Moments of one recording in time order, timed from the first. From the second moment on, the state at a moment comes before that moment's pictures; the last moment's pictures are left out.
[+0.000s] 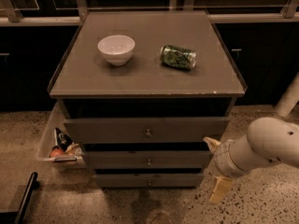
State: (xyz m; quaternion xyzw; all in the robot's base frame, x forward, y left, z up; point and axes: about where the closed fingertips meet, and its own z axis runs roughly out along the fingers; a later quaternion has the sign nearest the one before) arm 0.426 -0.196 0.634 -0.64 0.74 0.07 0.20
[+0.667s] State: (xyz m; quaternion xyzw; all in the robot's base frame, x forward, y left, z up) arm 0.438 -0.211 0.575 -0.62 0.76 0.08 0.19
